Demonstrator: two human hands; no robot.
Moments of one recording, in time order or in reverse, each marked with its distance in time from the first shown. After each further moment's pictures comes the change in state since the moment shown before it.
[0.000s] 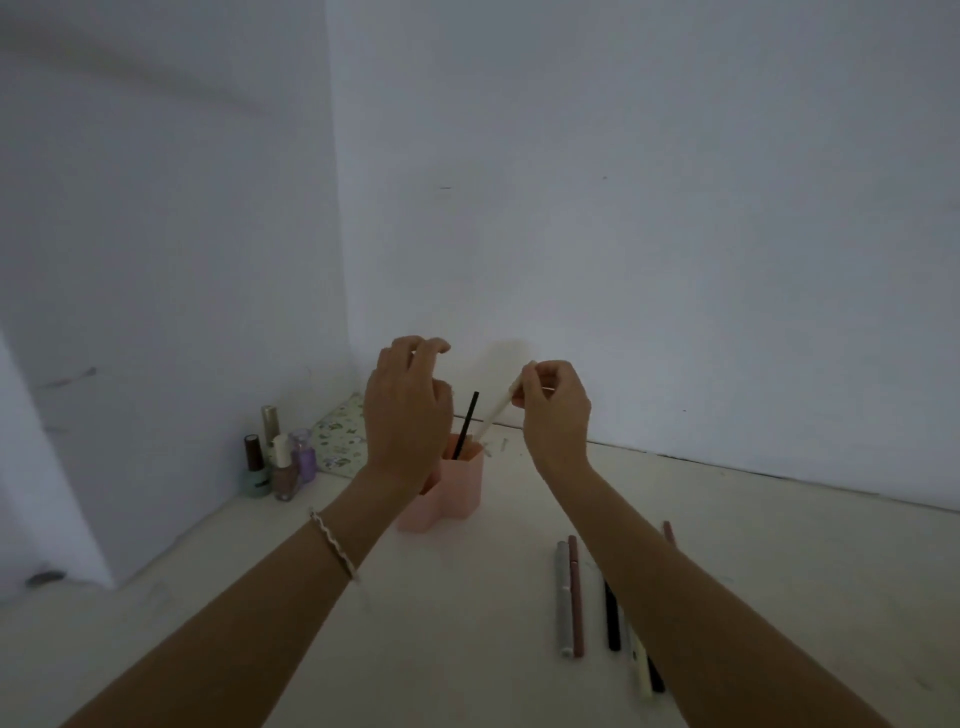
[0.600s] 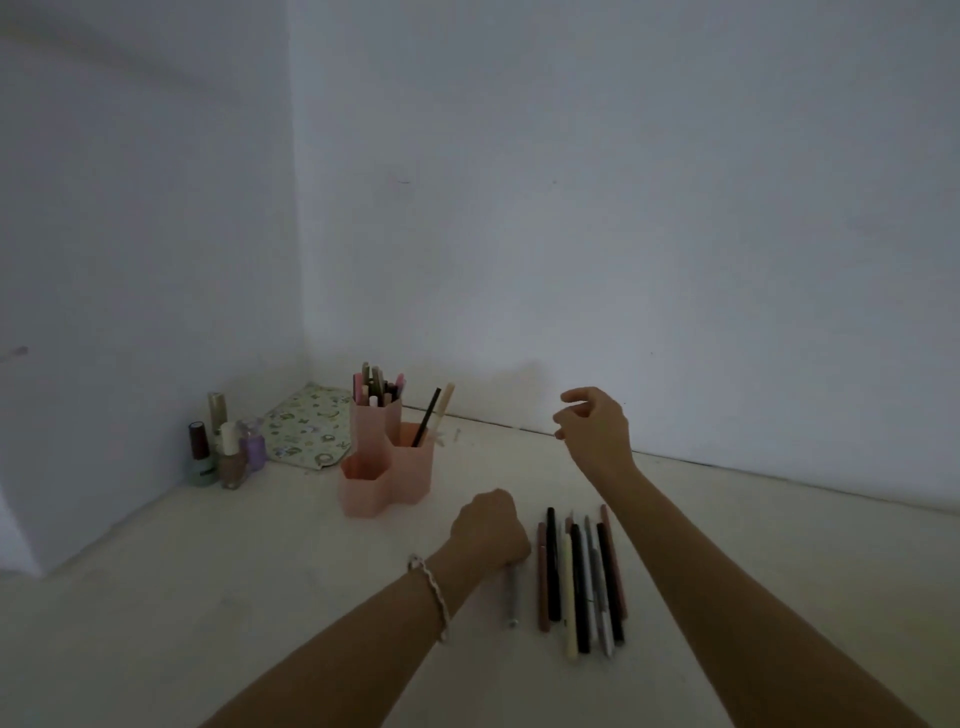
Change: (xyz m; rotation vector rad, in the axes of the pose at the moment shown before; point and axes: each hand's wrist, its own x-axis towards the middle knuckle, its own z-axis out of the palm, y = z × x) left_hand -0.102 0.094 0.064 -0.001 -1.226 -0.387; right_hand 0.013 0.010 -0.110 -0.418 -0.085 0.140
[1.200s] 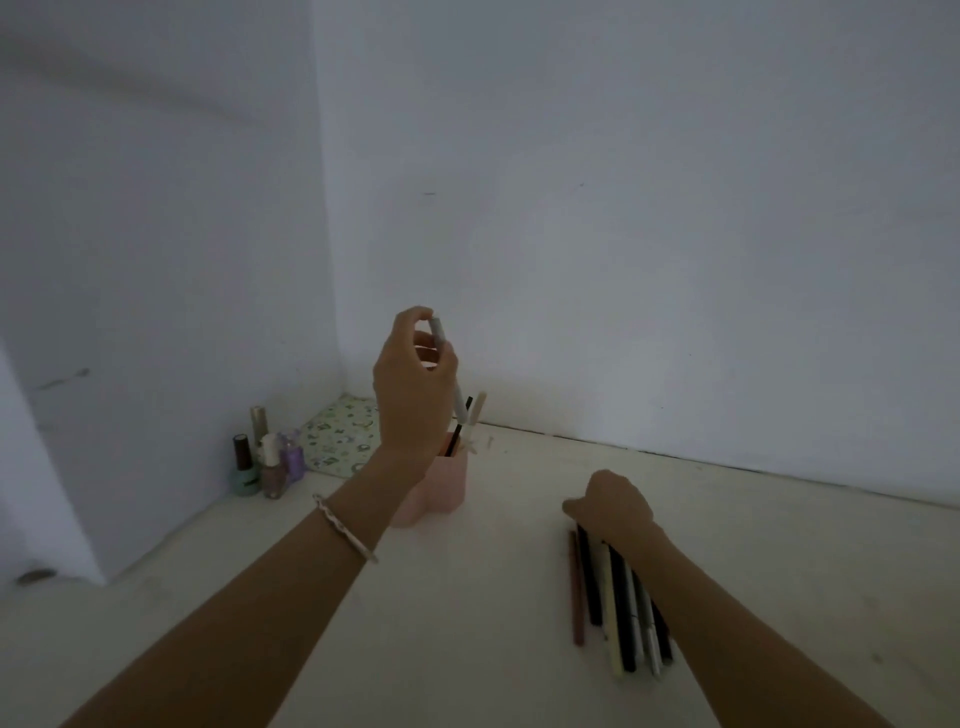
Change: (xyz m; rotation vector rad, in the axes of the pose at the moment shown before) left_hand -0.012 -0.031 -0.143 -0.672 1.132 0.416; right_hand -0.017 0.056 0.030 -0.721 -0.311 0.104
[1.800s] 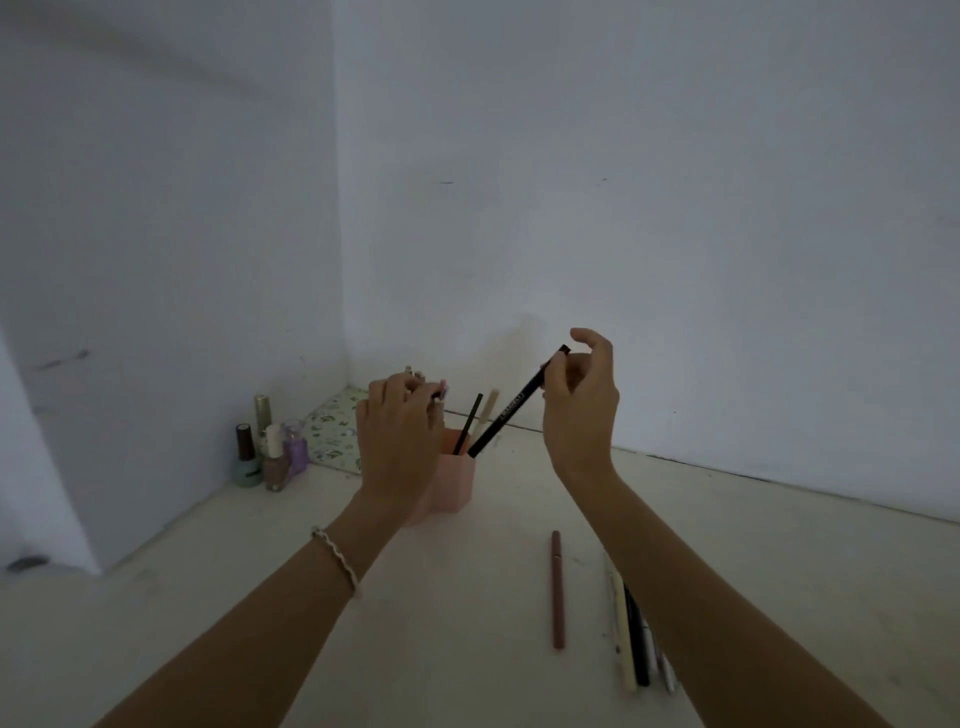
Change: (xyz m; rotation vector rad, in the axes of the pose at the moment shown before) left_hand -0.027 -0.076 -0.016 0.799 -0.099 0.236; right_hand -0.018 -0.112 -0.049 1.048 0.588 -0.433
